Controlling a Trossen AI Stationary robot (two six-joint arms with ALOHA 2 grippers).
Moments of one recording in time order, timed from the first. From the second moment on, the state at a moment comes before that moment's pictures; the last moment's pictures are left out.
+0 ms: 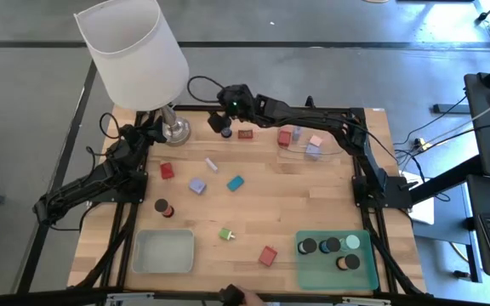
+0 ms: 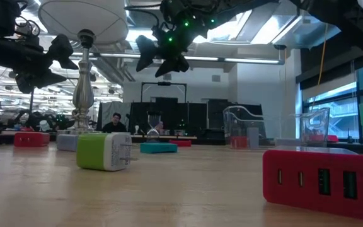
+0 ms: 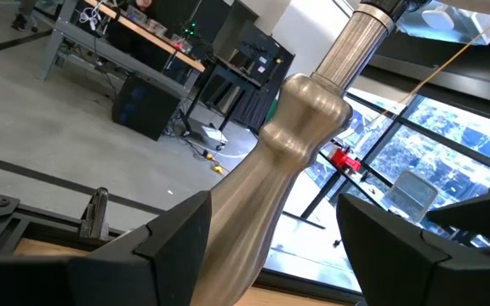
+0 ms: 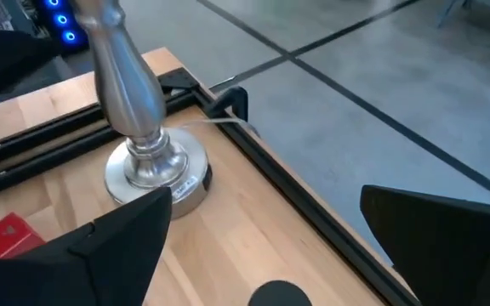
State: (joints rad) left arm 0.56 0.02 0.01 0.08 -0.71 -0.56; right arm -0.29 2.17 1.98 -0.32 0.27 0.16
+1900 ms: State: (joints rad) left arm 0.56 0.02 0.01 0.08 -0.71 -0.56; right arm -0.29 2.18 2.02 -0.32 0.19 0.15
